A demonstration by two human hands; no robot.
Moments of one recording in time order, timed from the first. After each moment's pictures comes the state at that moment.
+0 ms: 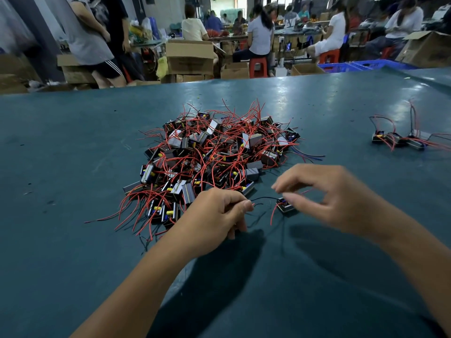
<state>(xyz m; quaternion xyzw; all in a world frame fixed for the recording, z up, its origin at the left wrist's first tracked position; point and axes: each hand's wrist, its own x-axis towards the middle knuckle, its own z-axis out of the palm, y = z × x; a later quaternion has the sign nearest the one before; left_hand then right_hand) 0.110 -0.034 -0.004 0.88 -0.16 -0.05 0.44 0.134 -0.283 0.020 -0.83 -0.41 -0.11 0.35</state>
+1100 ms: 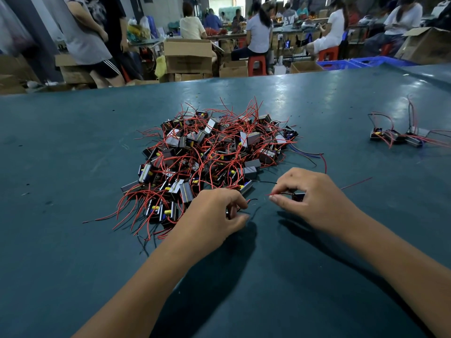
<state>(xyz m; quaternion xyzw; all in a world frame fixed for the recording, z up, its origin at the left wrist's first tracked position) 0.114 -0.037 -0.012 0.93 -0.18 0.06 0.32 0.153 -0.275 -0.017 -0.89 -0.29 -0.15 0.32</state>
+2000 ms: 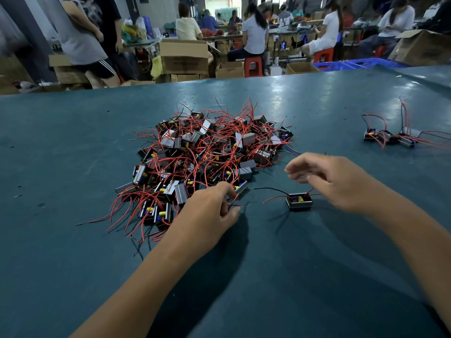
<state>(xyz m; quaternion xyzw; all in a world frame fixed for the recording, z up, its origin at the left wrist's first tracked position) 0.116 -0.040 -0.013 0.94 -0.17 0.09 0.29 0.162 -0.315 0.013 -0.90 -0.24 -0.04 0.37</state>
